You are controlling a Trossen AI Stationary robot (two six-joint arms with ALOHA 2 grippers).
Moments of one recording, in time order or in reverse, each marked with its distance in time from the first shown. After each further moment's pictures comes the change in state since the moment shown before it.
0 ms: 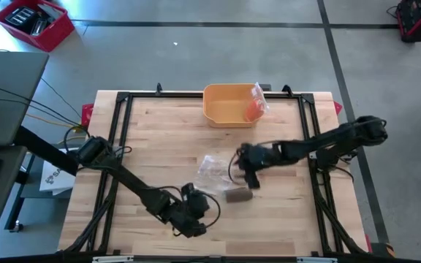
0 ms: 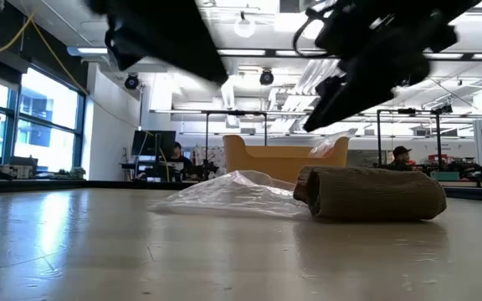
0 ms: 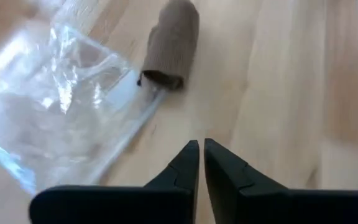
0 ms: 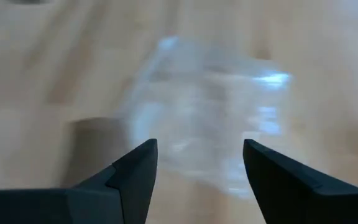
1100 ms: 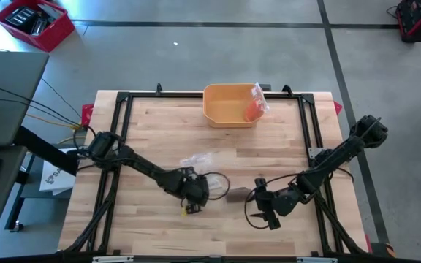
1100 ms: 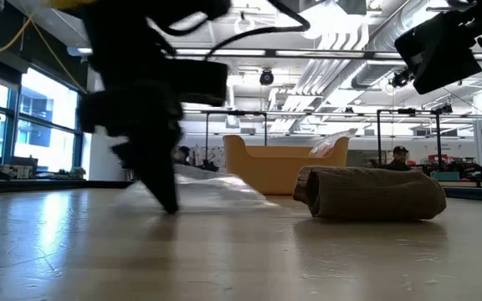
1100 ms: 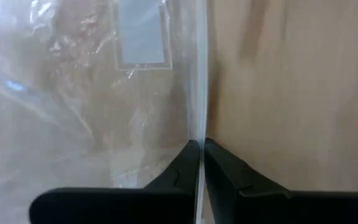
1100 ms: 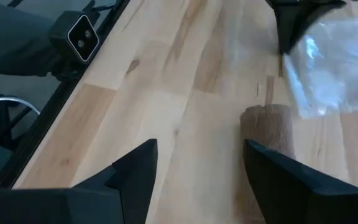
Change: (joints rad) left arm 0.214 0.064 -0.116 -0.189 0.337 0.216; right arm 0.521 0.003 -0.001 0.008 0.286 0.301
